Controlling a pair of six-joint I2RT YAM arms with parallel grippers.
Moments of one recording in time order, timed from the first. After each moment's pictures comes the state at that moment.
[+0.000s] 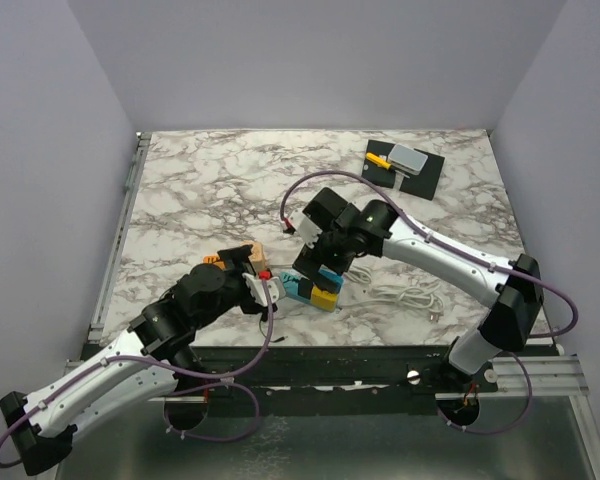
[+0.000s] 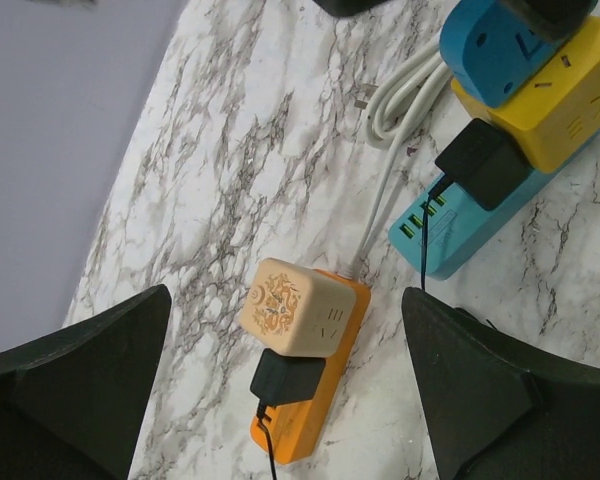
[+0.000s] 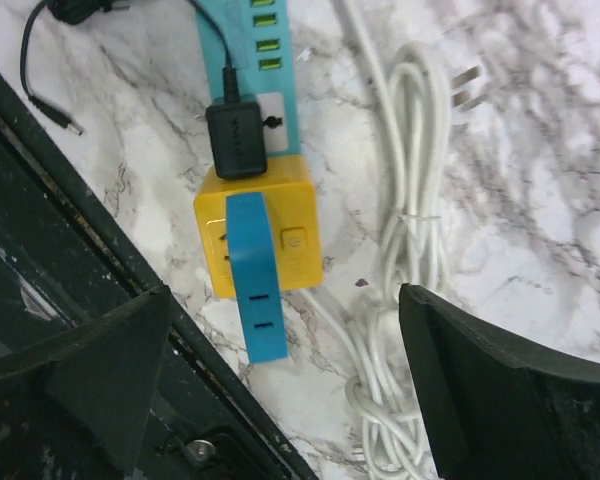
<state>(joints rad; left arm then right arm) -0.89 0.54 0.53 -0.34 -0.09 0.67 0.94 1.63 1.46 -0.98 -0.06 -0.17</state>
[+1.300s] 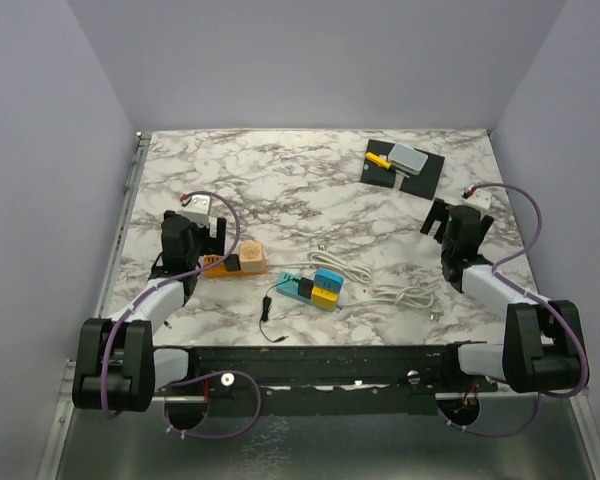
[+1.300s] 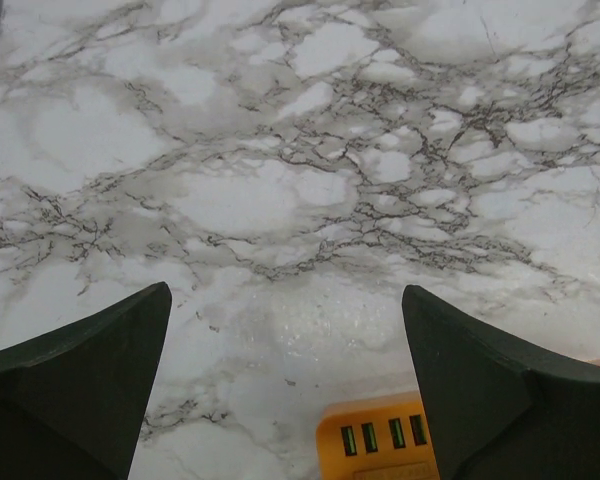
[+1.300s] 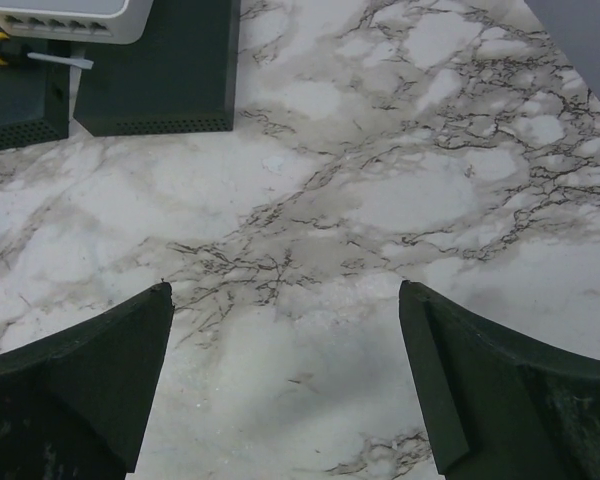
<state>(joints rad) -0.06 1.20 0.43 0.34 -0.01 0.14 0.06 1.28 0.54 0.29 0.39 0.24</state>
